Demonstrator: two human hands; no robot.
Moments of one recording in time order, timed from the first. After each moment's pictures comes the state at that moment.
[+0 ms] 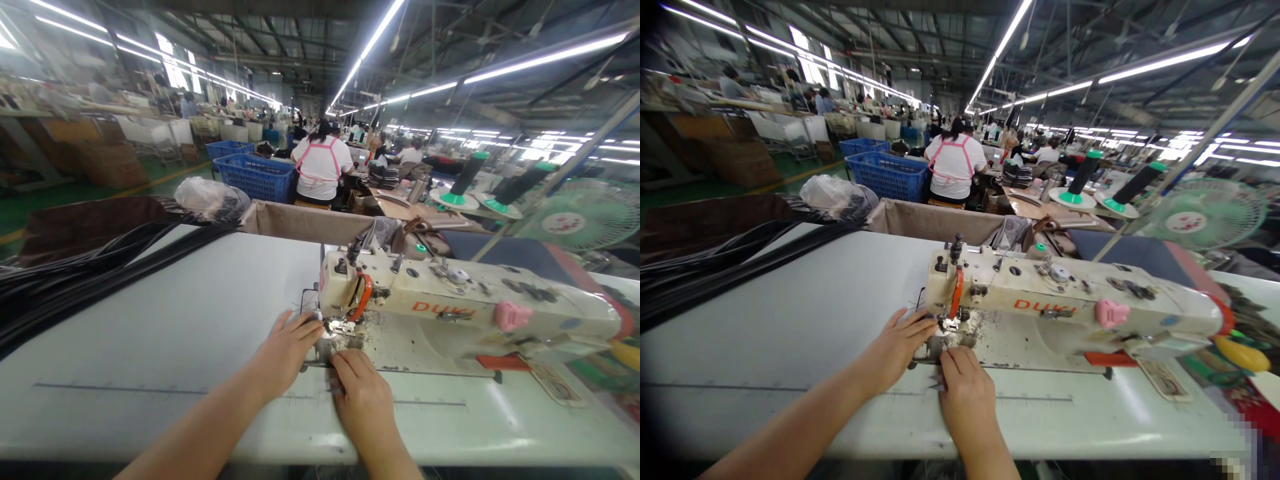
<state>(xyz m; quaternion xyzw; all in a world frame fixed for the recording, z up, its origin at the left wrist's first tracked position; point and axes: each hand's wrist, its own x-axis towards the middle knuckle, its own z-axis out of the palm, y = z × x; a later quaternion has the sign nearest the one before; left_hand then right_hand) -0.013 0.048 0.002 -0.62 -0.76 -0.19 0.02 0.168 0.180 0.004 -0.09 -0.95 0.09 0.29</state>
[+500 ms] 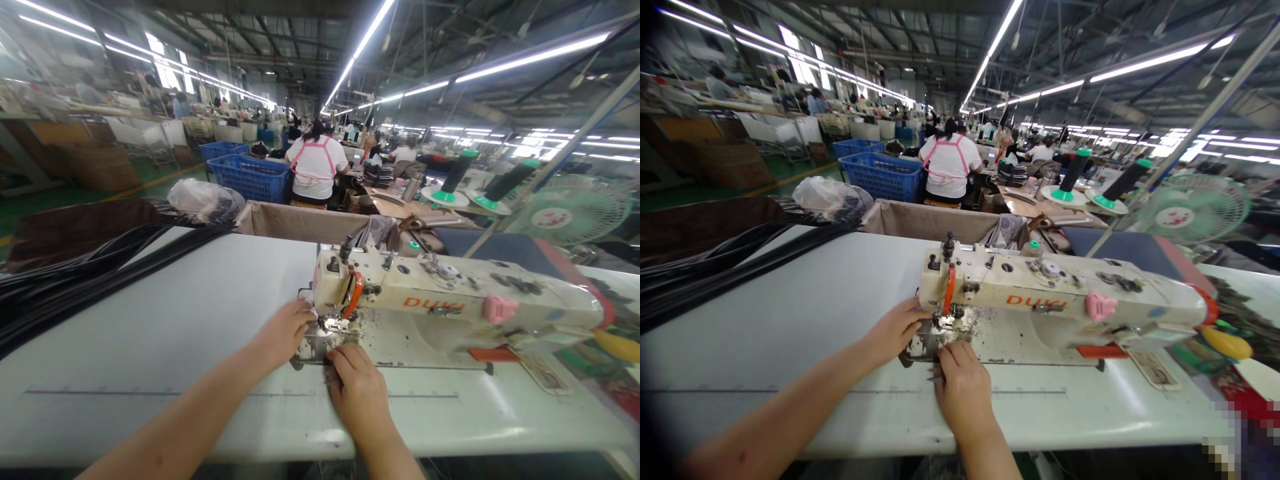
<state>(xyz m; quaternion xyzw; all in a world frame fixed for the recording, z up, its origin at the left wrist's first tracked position) -0.042 0.079 -0.002 -0.59 -0.73 -0.34 -0.04 0.164 0.183 0.008 -0.11 -0.95 0.12 0.28</state>
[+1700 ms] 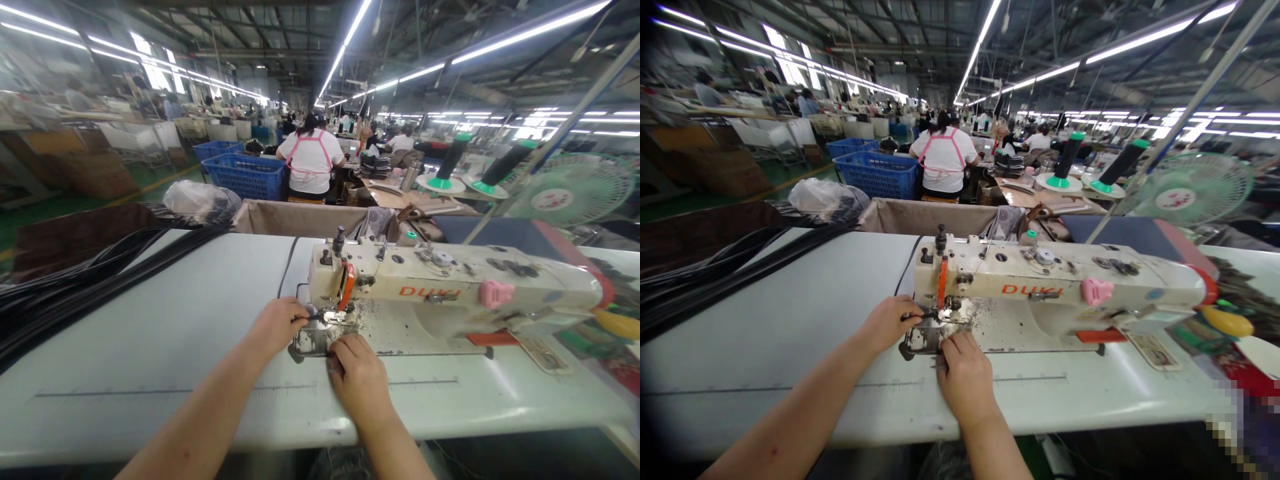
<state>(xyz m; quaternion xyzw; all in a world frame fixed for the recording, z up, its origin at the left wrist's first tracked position) -0.048 0.077 0.024 -0.49 -0.82 -0.27 -0.12 0.163 0.182 0.010 -0.14 -0.94 0.14 0.26</state>
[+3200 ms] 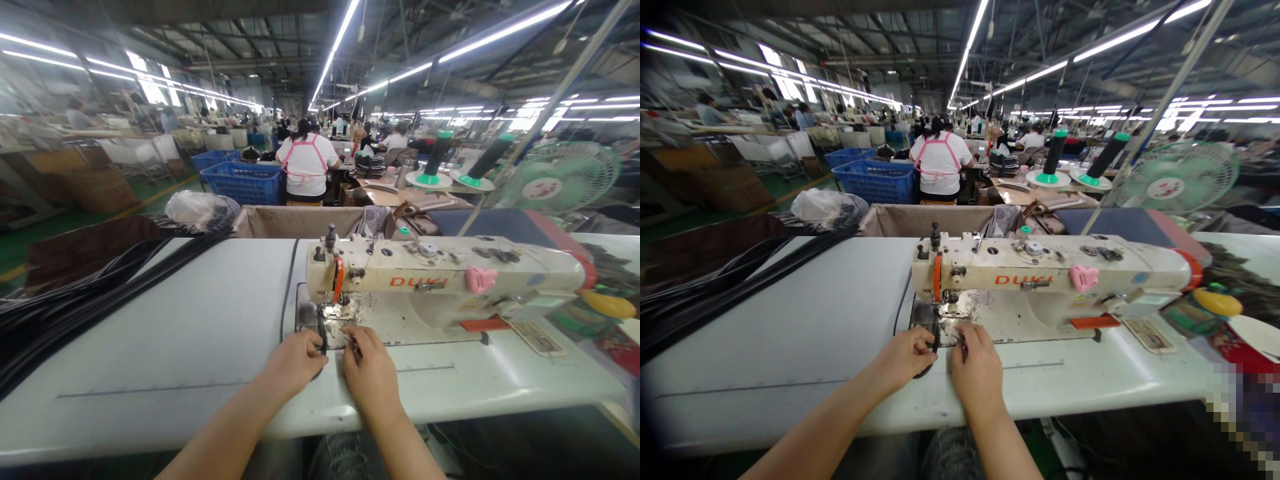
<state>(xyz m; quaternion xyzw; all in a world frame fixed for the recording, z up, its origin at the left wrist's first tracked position) 0.030 0.065 0.011 -0.31 -0.81 -0.36 -0.35 0.174 0.182 0.011 -0.27 -0.88 0.23 0.32</state>
